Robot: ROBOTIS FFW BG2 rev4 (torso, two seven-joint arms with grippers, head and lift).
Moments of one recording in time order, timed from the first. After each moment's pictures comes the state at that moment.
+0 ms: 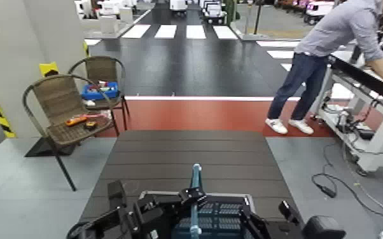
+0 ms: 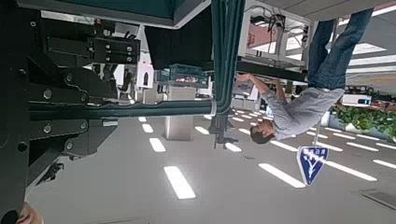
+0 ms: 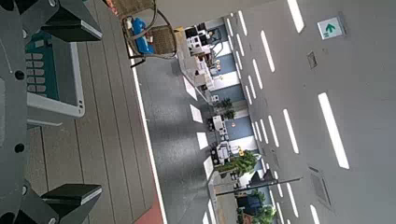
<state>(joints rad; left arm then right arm) 0.04 0.20 -0.08 -1.69 2.05 0.98 0.16 0.36 -0.11 0.19 -1.88 -0.27 -0.06 -0.10</state>
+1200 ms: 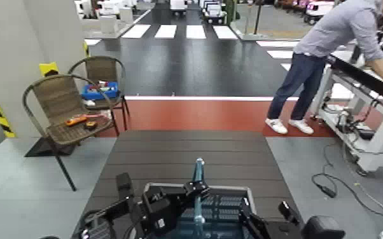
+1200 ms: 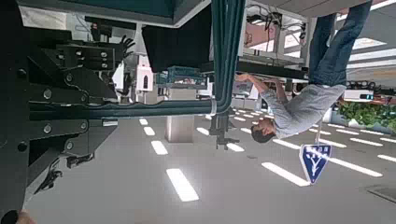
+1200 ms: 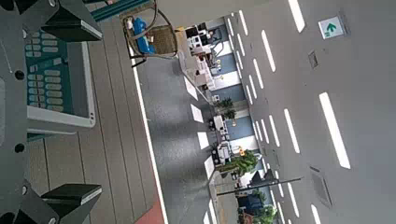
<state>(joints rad) -0.08 0.19 -0.11 -1.56 1.94 1.00 0.05 0.36 -0.10 0.19 -1.87 -0.27 -0.05 -0.10</state>
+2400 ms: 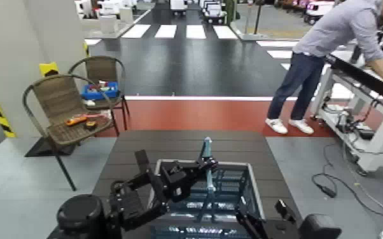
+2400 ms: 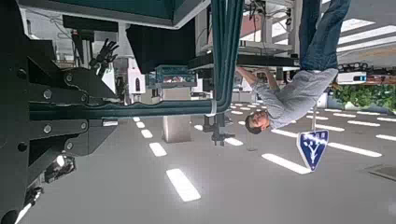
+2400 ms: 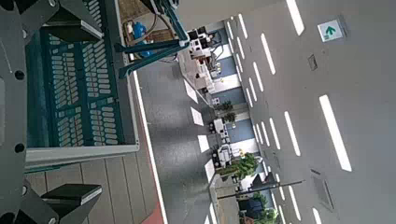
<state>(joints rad) -0.37 0.19 -0.30 -1.24 1.78 0.87 -0.21 0.35 -0.11 0.20 -1.87 -0.28 -0.05 -0.10</state>
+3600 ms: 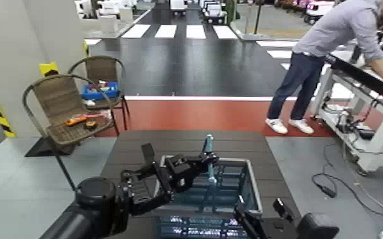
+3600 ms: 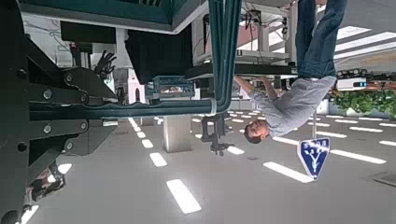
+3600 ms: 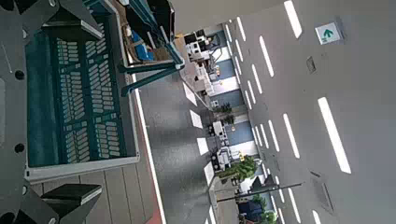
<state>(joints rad) -0.55 0.17 -0.40 -0.99 1.72 0.84 -0.32 0.34 -0.11 0.21 -1.86 -0.29 -0.06 -0.10</state>
